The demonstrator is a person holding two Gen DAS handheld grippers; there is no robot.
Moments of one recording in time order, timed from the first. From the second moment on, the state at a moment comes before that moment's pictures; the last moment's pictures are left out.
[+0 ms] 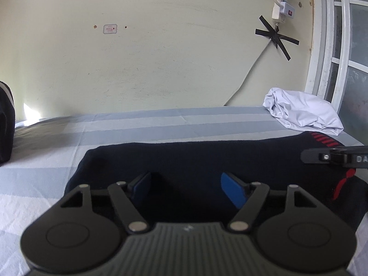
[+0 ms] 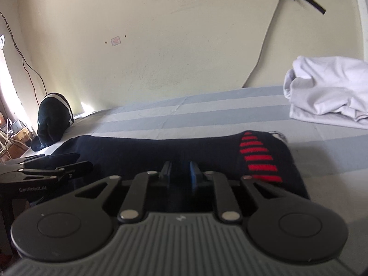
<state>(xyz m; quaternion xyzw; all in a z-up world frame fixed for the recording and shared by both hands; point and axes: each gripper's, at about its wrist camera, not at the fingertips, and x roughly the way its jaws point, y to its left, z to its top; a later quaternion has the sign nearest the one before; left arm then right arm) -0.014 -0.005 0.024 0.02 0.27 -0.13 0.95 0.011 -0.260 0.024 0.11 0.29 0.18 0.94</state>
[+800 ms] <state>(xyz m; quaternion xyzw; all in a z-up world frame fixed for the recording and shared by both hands) -0.020 0.066 0.032 -0.17 0.23 -0.13 0.95 -0.019 -0.312 0.017 0.16 0.26 0.12 0.95</state>
